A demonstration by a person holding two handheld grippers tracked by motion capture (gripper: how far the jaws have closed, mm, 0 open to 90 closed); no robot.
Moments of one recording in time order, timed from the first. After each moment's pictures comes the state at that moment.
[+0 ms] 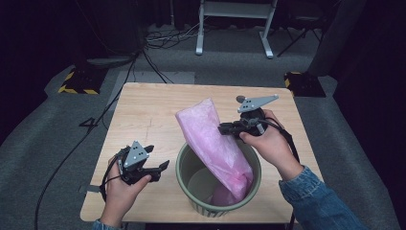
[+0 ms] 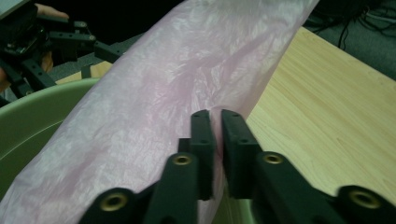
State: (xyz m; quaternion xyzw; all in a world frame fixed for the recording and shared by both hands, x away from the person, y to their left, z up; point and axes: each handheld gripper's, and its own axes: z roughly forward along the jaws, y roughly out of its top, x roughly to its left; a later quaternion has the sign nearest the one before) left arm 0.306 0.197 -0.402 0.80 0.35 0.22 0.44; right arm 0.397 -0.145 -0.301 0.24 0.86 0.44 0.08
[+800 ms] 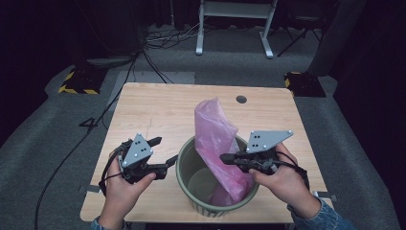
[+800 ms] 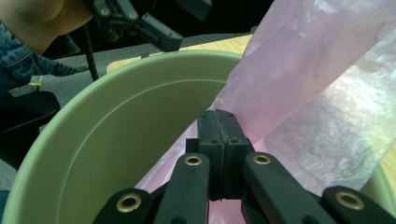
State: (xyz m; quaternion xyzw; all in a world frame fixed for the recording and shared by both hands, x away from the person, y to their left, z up) left arm 0.290 0.174 -0.342 0.79 0.30 0.23 0.48; right arm 0.312 -0.154 -0.303 0.14 0.87 0.47 0.08
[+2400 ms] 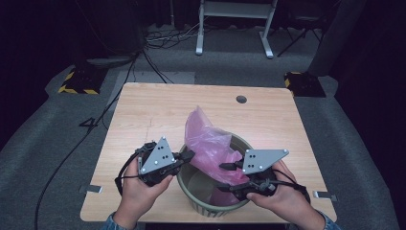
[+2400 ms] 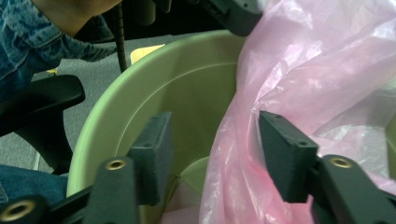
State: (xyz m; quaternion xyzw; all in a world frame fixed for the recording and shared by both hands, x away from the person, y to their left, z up) left arm 0.280 0.132 -0.324 0.81 0.20 0.20 0.51; right arm 0.281 -0.147 -0.318 0.11 0.88 0.46 0.07
